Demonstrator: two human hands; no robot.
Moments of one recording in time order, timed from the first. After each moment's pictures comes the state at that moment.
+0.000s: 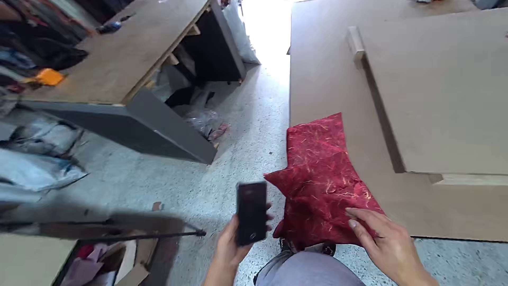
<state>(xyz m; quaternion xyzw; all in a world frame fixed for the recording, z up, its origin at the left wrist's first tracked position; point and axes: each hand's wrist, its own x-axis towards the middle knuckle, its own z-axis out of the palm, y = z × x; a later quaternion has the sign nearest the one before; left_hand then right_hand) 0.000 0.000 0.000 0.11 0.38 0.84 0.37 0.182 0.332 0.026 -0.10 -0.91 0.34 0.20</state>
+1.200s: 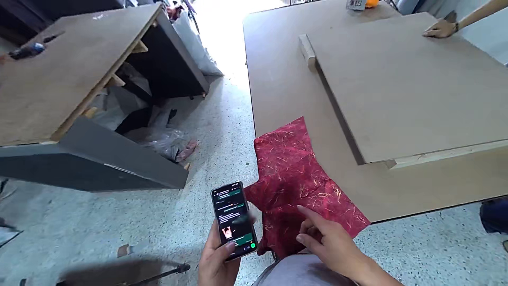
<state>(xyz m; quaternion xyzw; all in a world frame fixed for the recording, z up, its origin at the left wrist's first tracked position) 0.000 0.049 0.021 0.15 0.42 0.85 0.28 0.158 0.299 0.028 -0.12 -0.85 0.51 0.05</state>
